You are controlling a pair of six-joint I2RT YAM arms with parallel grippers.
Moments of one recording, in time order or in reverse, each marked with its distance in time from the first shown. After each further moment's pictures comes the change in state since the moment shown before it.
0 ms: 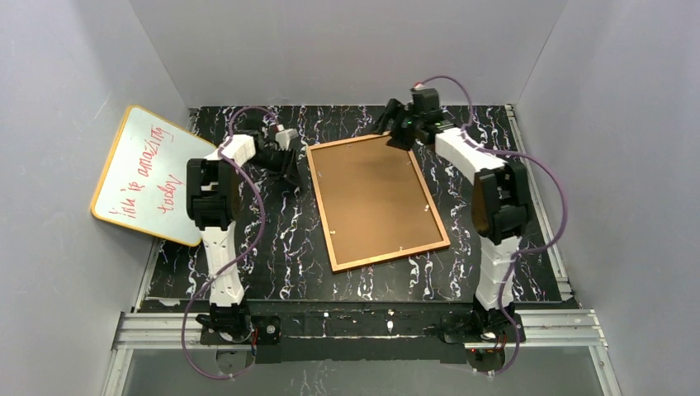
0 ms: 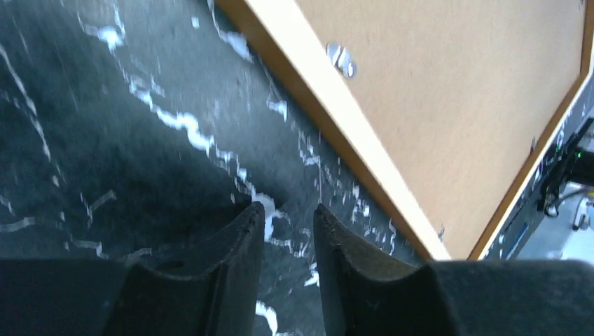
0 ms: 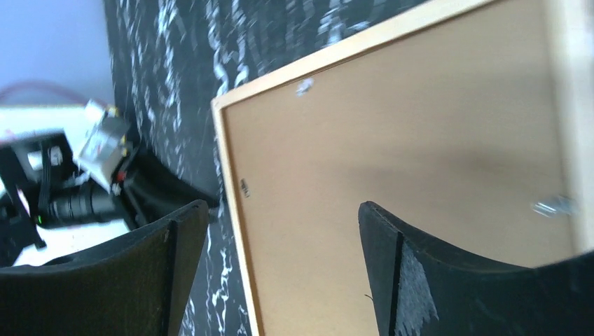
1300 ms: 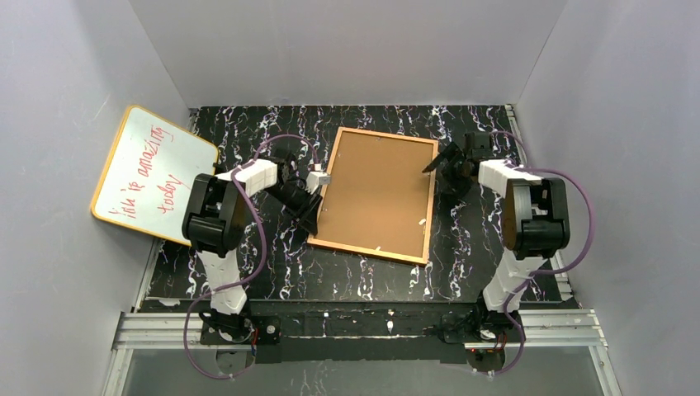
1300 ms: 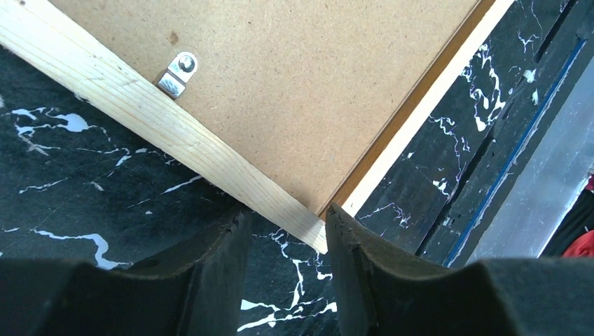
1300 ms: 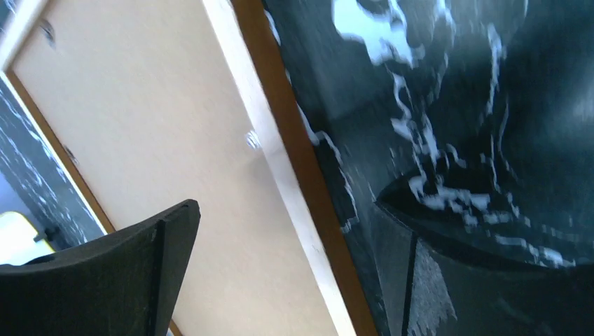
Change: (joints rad) left arm -0.245 -0.278 -0.406 -0.089 -0.031 0.267; right arm -0.251 -0.174 -0.502 -0.014 0.091 0.048
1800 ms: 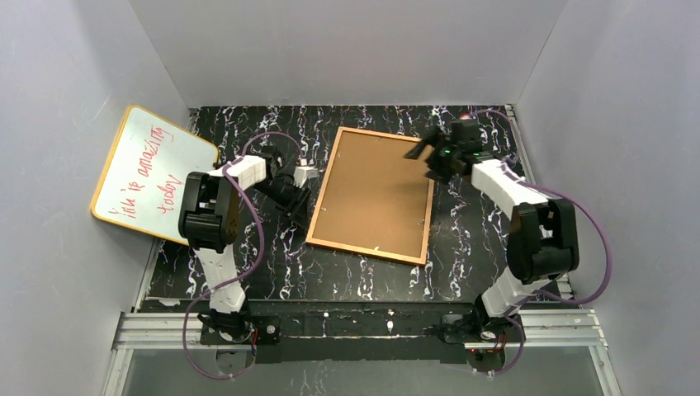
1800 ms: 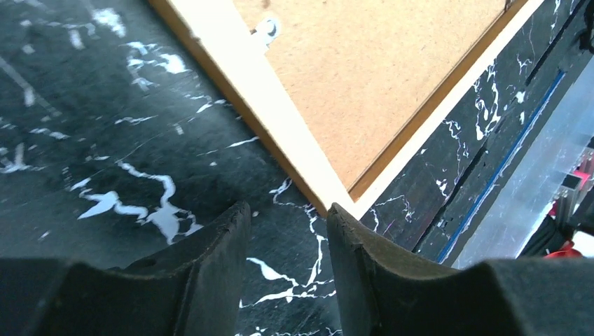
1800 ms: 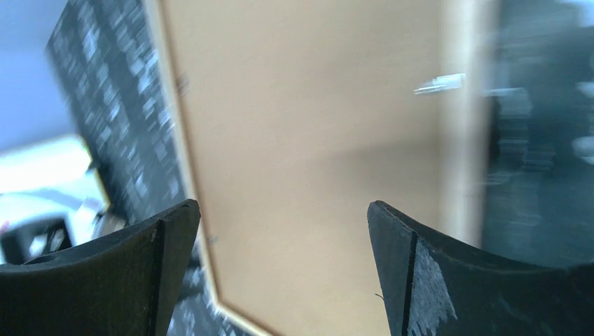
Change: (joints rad) left arm 0.108 0.031 0.037 -0.034 0.013 -0.020; right arm 0.212 -0.164 0.071 0.021 -0.072 0.022
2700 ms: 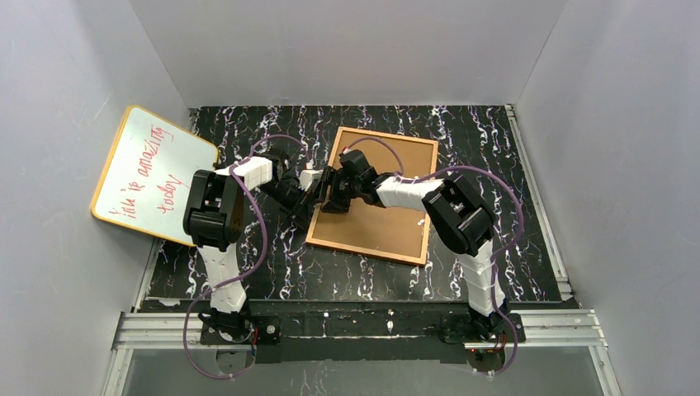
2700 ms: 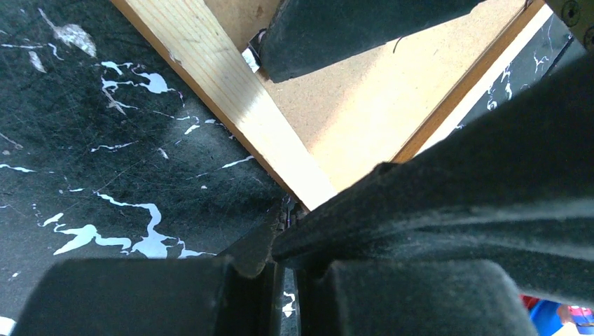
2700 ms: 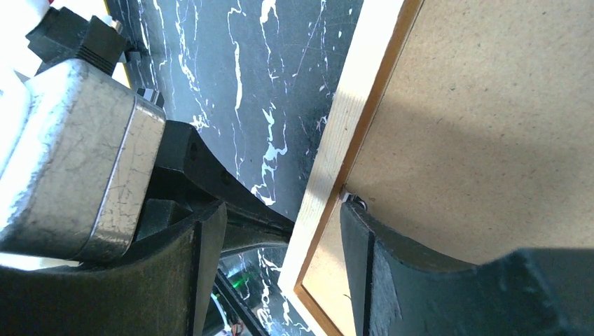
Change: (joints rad) left arm -0.055 0.021 -0.005 0.011 -0.024 -0.018; right arm 0.502 0.461 0.201 0.285 -0.086 0.176
